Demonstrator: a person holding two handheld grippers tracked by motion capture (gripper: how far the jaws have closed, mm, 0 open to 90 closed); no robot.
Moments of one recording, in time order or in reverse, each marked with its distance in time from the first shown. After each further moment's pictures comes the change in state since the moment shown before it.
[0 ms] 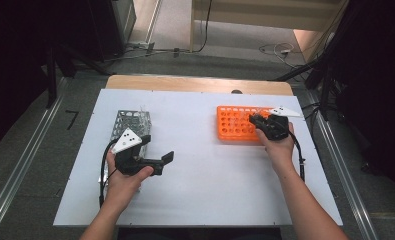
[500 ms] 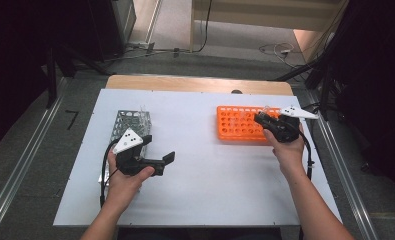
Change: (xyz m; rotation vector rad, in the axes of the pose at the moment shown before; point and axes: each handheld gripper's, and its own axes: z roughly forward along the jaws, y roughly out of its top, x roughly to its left) left arm -0.003 0.001 0.001 0.002 -0.008 0.009; right arm 0.005 0.014 -0.040 -0.055 0.070 -0.011
